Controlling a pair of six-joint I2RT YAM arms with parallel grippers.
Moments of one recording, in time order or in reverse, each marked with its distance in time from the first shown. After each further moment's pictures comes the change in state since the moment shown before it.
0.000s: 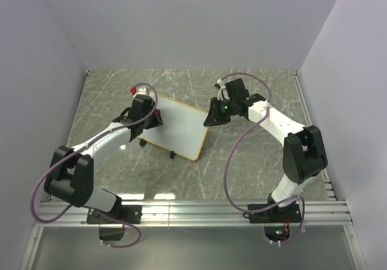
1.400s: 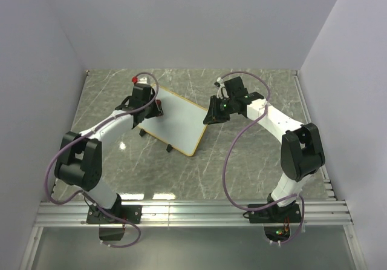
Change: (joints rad) left arm 0.073 0.158 0.167 0.010 0.069 0.055; right arm -0.001 0.033 0.034 0.001 0.019 0.021
